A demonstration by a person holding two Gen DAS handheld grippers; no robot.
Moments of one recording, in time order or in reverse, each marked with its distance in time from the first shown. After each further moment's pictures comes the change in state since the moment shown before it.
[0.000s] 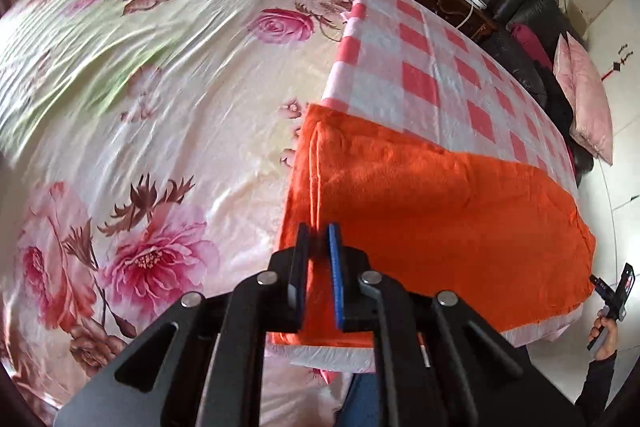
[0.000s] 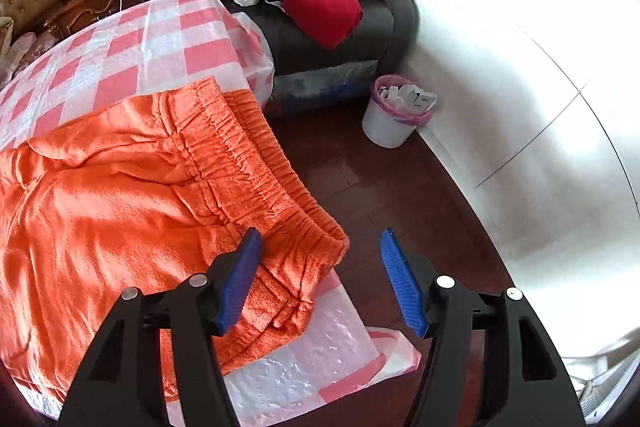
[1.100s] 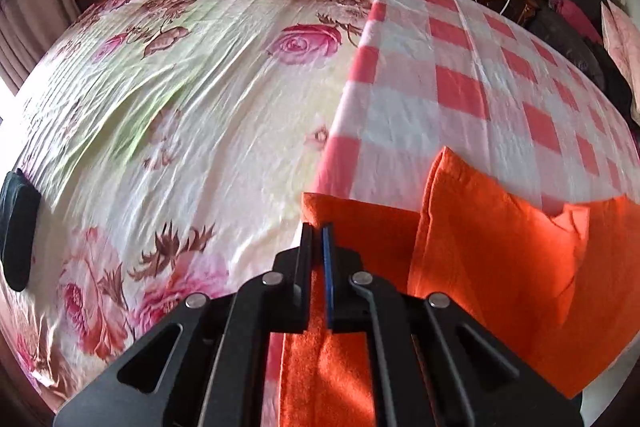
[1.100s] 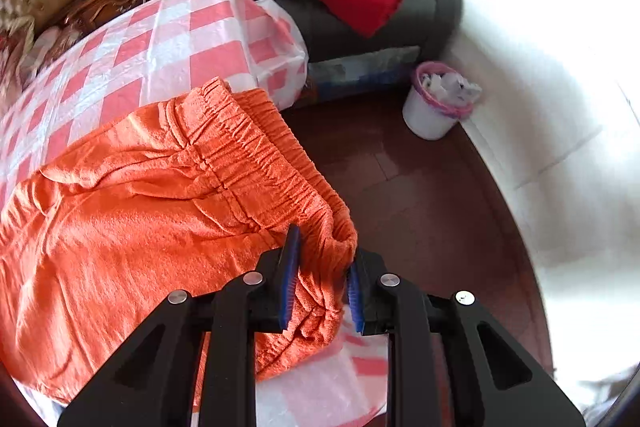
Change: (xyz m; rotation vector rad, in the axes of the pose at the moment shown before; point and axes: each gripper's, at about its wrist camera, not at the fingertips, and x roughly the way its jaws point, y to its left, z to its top) left arm 0.045 -0.052 0.049 0.096 -0.044 0.275; right arm 0.031 -0.018 0.037 0.013 0.095 0.188
